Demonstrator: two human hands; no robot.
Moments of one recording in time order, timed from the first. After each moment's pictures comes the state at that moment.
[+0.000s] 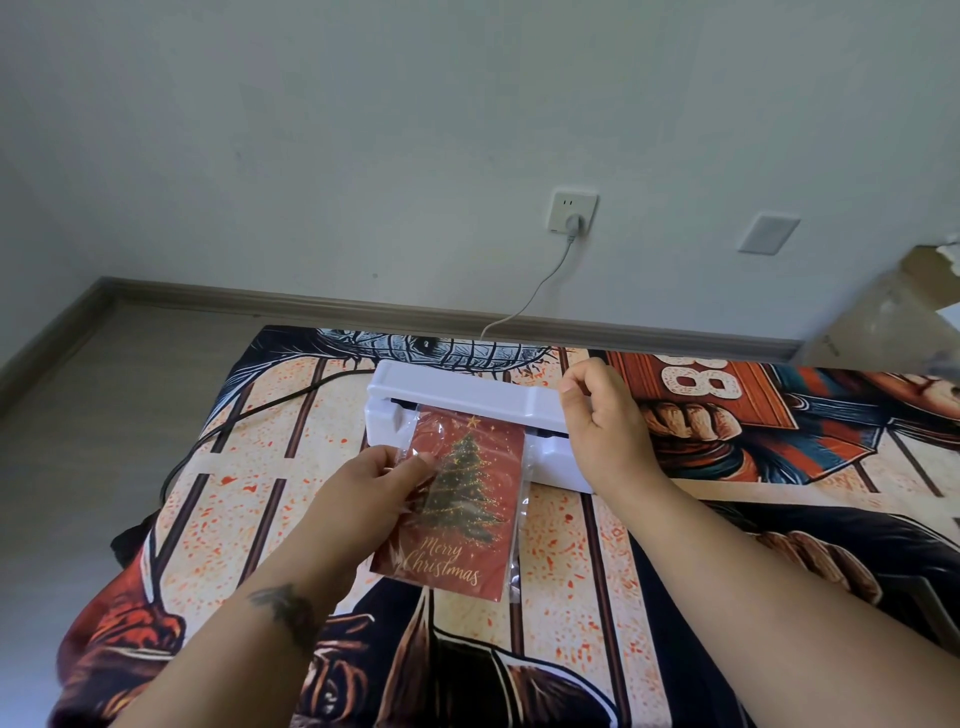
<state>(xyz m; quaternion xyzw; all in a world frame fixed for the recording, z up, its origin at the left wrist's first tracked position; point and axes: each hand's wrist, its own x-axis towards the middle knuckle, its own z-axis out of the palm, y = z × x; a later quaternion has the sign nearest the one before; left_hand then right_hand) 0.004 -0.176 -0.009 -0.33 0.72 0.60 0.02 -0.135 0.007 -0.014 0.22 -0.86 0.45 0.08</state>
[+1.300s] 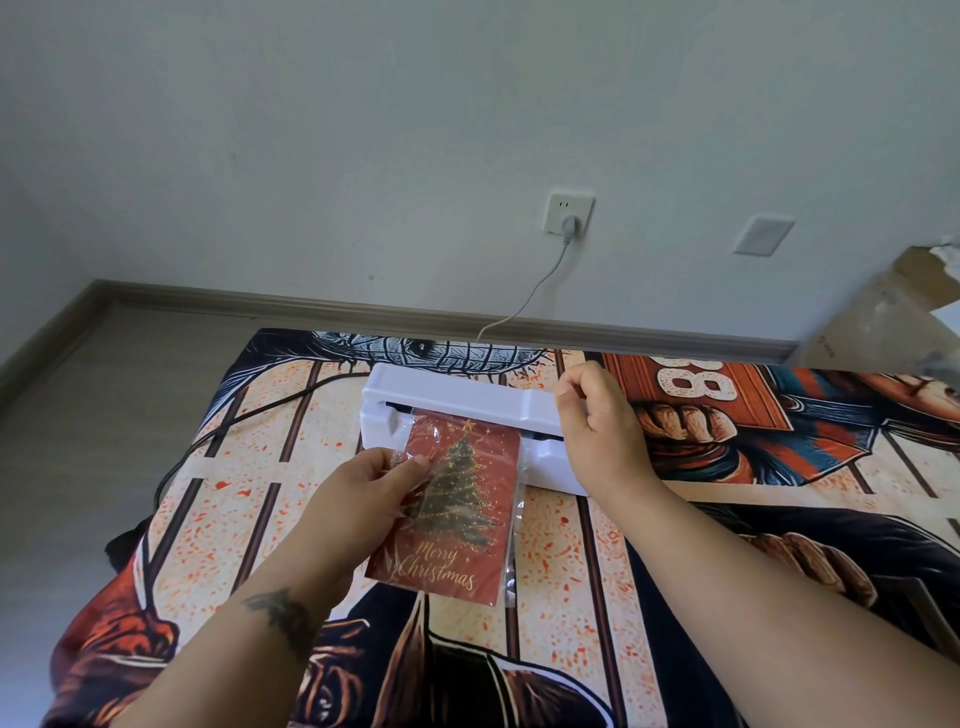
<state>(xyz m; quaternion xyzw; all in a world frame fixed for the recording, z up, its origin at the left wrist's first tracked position) 0.004 -0.177 -0.013 -0.33 0.72 0.61 0.01 -0.135 0.008 -0.016 0.22 -0.86 0.46 0.08</state>
